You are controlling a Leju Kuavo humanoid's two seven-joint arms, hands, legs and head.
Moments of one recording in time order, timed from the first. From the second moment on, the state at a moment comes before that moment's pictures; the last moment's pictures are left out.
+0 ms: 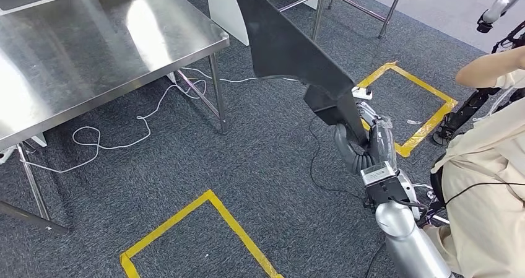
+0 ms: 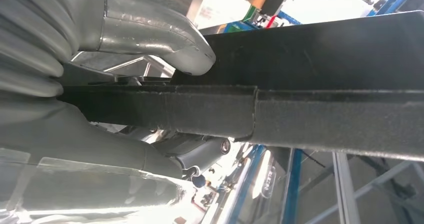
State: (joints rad) left arm -0.07 -0.16 1.11 -0.23 -0.43 -0.04 -0.50; right arm -0.12 -0.28 0.15 -1.74 0.23 -0.26 -0.44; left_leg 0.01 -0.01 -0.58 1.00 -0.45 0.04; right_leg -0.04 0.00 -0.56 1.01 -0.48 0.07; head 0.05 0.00
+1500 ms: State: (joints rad) left arm -0.07 -0.17 1.13 -0.23 -0.43 -0.02 -0.50; right arm -0.23 -0.23 0.19 -1.59 0.22 -0.24 -0.47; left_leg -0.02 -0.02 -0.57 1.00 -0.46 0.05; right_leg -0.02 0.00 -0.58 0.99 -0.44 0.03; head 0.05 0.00
